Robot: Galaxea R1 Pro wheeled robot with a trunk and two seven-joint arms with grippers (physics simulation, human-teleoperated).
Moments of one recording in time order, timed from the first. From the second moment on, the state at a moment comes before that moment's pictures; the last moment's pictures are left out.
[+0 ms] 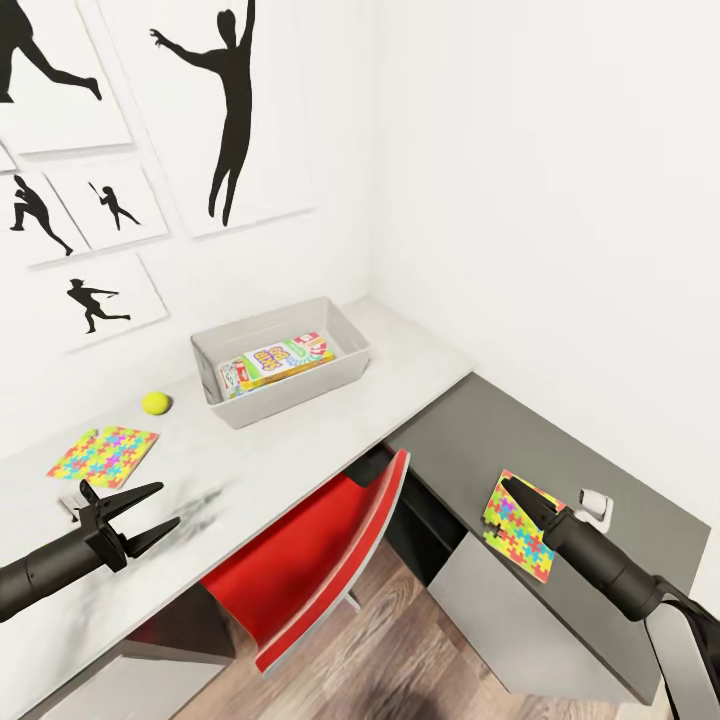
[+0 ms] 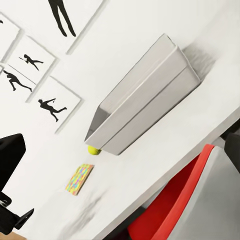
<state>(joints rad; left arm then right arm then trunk) -0.16 0.54 0.19 -1.43 1.72 1.04 -0.35 -0.17 -0.11 -0.36 -1.59 -0.69 0.55 0.89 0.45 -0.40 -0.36</state>
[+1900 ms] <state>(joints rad) -0.16 0.54 0.22 -1.43 1.67 1.04 -0.35 -0.17 -0.11 -0.36 -1.59 -0.69 0.54 0.90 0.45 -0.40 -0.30</state>
